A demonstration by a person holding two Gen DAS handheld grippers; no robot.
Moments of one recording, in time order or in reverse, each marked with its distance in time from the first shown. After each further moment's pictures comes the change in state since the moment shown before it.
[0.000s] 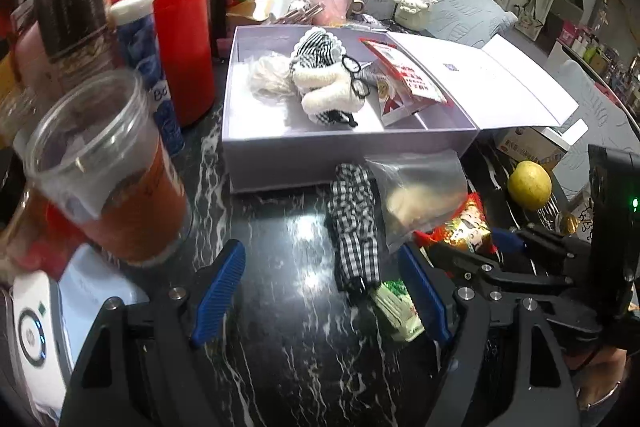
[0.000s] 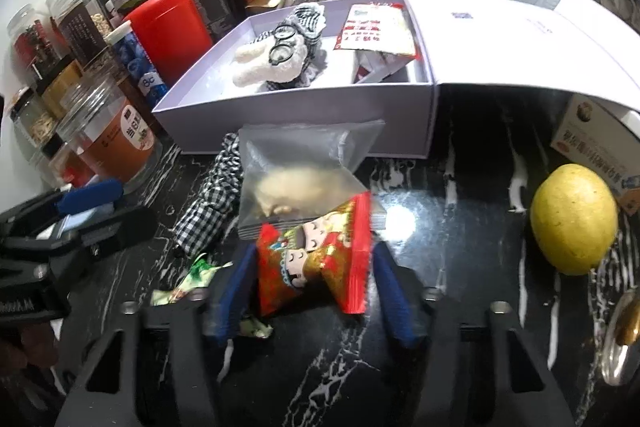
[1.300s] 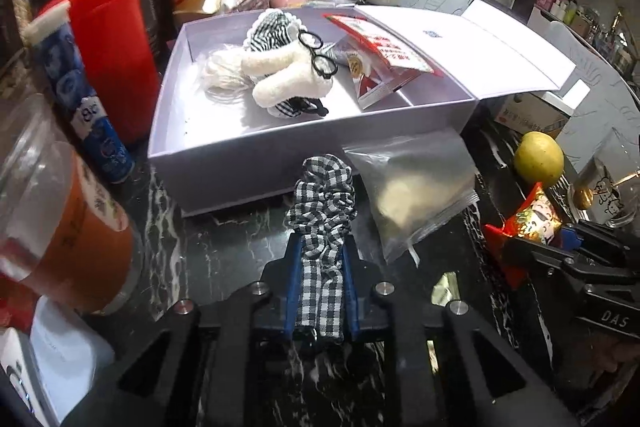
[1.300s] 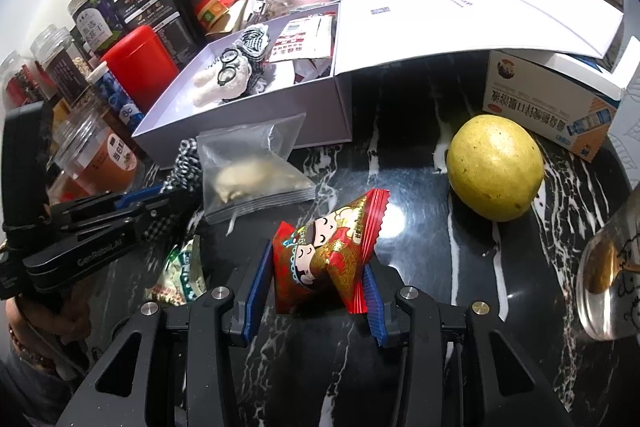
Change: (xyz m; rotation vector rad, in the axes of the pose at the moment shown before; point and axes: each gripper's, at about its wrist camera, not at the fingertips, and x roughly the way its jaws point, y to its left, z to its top) left arm 0.038 -0.016 0.003 0.123 0.024 -0.030; right arm -0.033 -0.037 -0.022 0.130 -0.048 -0.046
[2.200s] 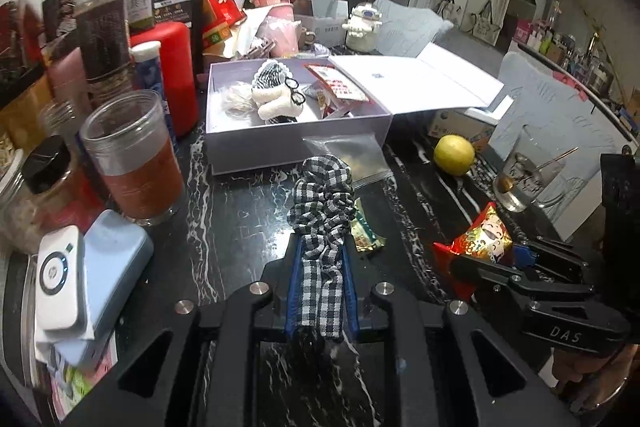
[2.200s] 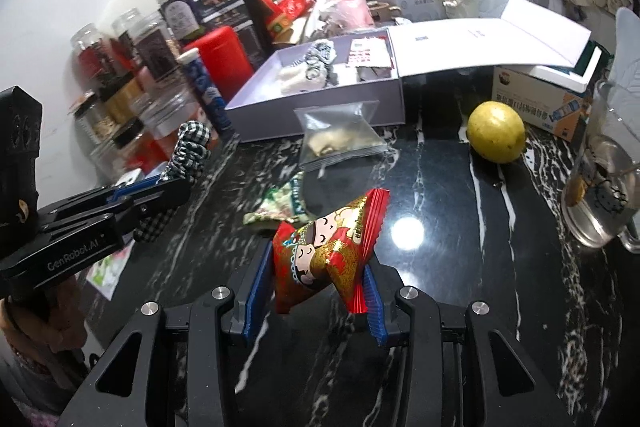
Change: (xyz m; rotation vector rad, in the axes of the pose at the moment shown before) left arm -0.122 -0.023 -0.064 -0.035 -0.154 -0.041; right arm -0.075 0.050 -0.059 -0.071 -0.093 0.069
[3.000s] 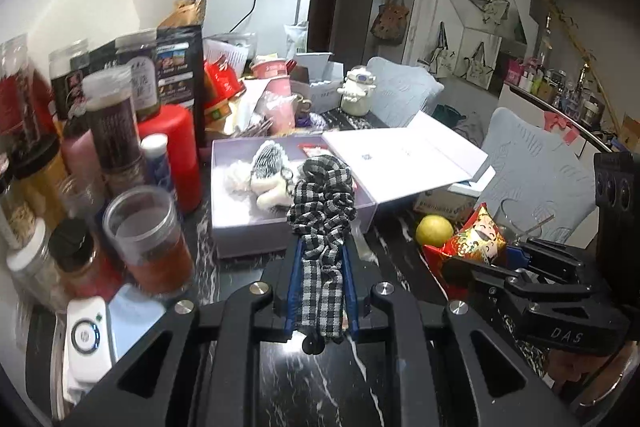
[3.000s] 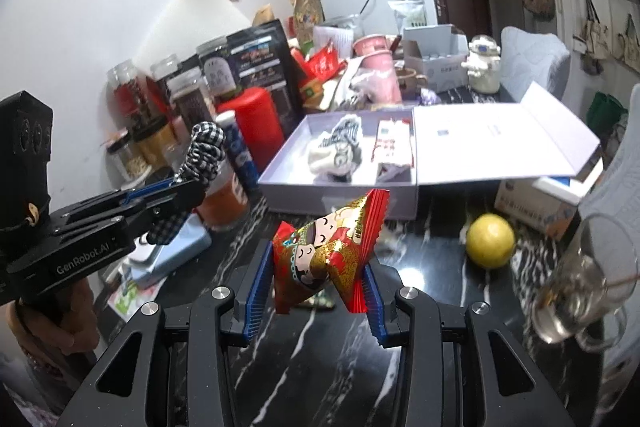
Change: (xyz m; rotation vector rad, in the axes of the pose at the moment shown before) left arm -0.037 -0.009 0.057 0.006 -0.176 -0.004; right arm -0.042 0.014 0.065 -0.113 -0.129 0.041
